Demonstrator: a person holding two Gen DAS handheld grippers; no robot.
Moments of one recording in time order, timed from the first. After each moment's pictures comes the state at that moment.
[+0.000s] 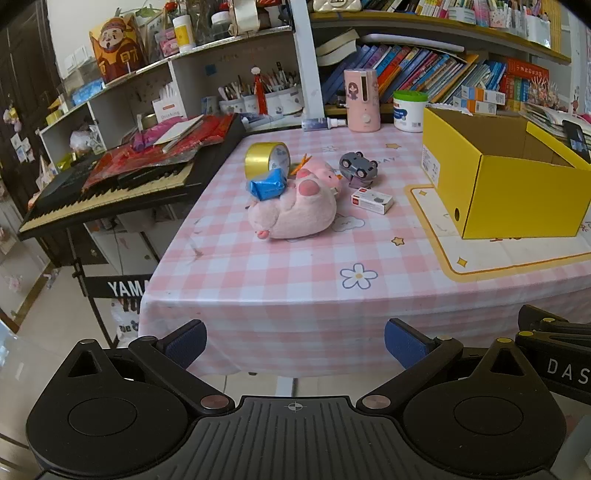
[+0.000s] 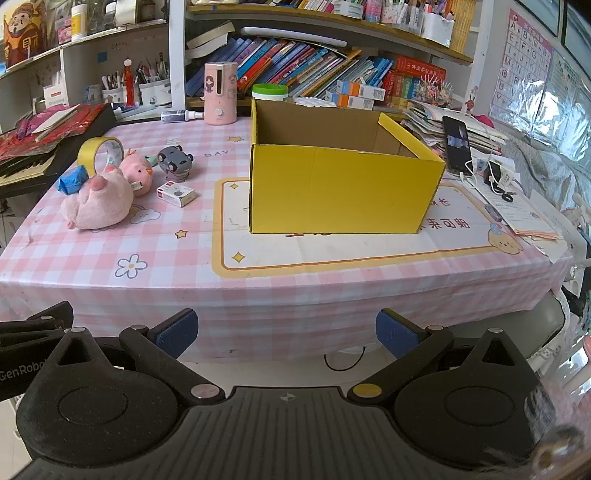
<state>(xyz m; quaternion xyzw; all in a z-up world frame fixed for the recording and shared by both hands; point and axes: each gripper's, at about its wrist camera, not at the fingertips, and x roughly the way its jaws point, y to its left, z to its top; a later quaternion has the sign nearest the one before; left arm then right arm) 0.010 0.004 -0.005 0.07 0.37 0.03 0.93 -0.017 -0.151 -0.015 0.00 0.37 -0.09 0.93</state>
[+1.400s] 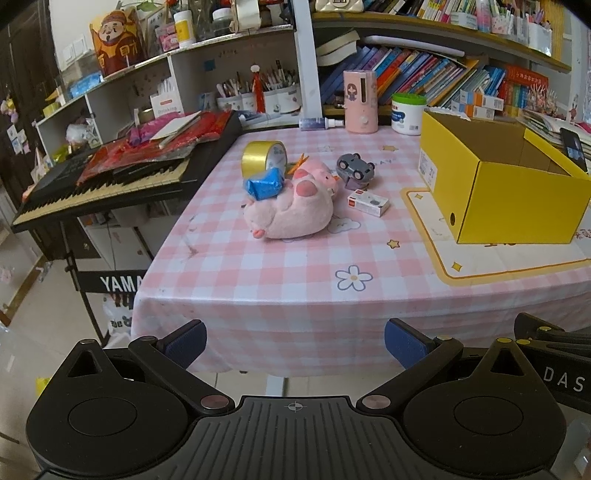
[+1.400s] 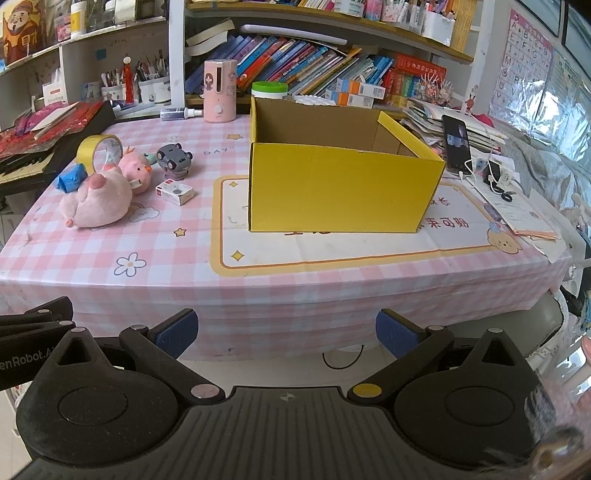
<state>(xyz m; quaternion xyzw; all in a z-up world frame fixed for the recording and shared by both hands) 0.011 0.009 -0.002 0.05 0.38 0.02 0.93 -0.015 -0.150 -0.013 -0.01 0.37 -0.10 0.92</state>
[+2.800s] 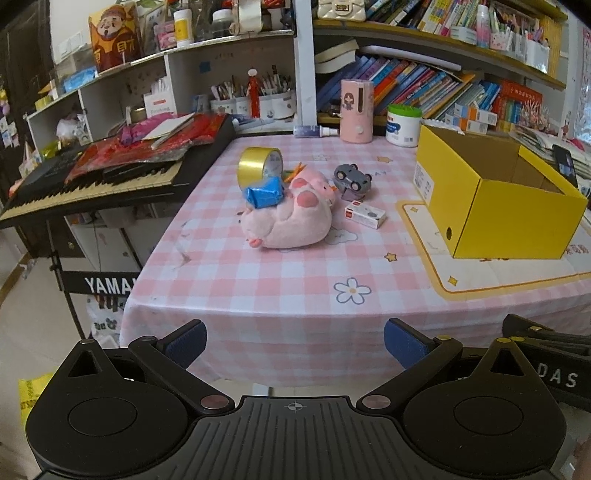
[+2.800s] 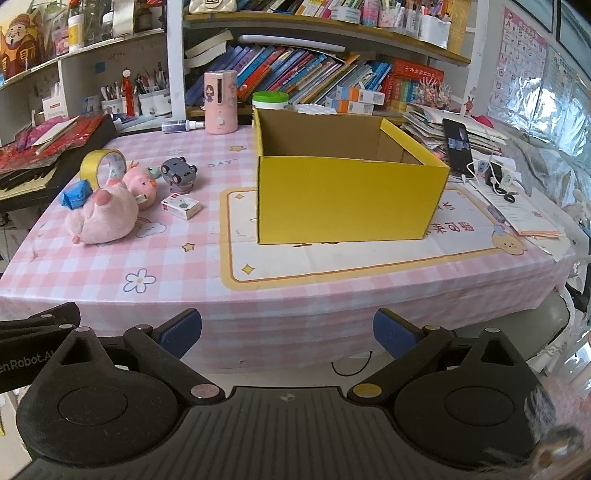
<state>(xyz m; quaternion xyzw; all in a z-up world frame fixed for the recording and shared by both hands) 0.020 0.029 -0.001 0.03 0.37 -0.01 0.93 -0.010 -0.143 -0.011 0.01 0.36 -0.09 0.93</state>
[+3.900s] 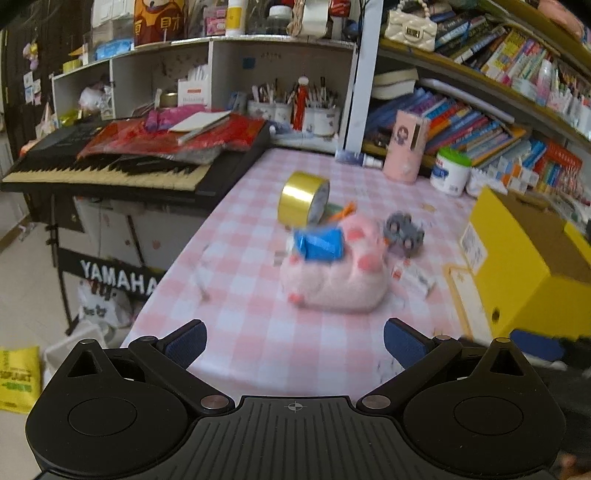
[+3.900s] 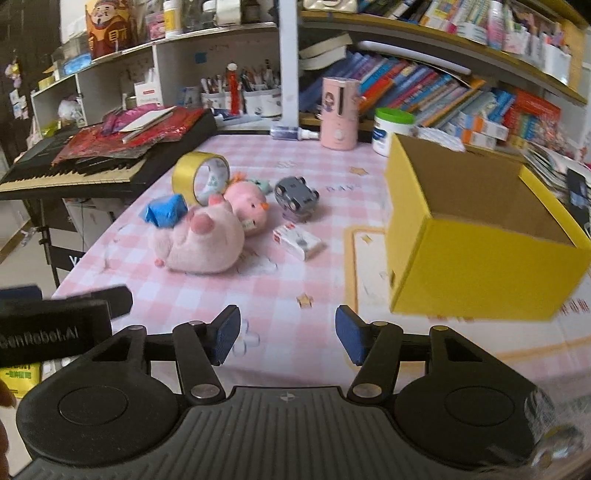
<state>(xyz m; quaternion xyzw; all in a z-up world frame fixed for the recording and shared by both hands) 0.098 0.083 0.001 -0.06 0.35 0.02 0.94 0.087 -0.092 -0.017 -0.02 0.35 0.08 0.93</state>
